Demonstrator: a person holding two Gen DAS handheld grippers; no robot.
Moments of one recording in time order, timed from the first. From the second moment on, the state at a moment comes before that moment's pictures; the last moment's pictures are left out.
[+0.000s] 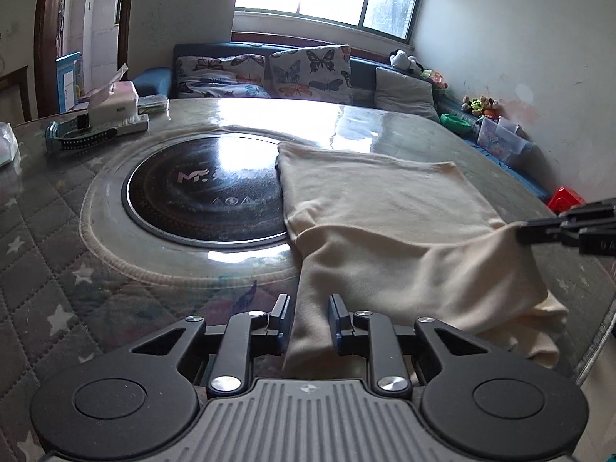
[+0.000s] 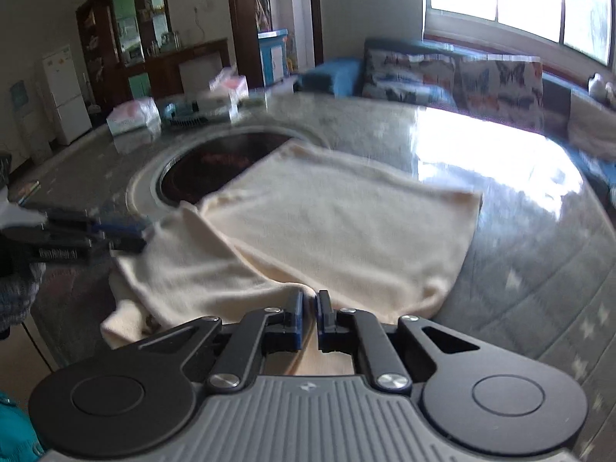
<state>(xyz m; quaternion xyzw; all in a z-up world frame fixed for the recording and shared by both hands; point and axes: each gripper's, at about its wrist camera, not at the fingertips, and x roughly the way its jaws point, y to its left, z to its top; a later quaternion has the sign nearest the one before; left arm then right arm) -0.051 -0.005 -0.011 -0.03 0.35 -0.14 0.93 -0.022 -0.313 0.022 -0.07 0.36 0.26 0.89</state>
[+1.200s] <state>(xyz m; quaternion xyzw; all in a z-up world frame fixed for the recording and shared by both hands) -0.012 -0.046 0.016 0.03 0.29 -0.21 0.93 0.001 -0.321 -0.004 -0.06 0.40 0.25 0.88</state>
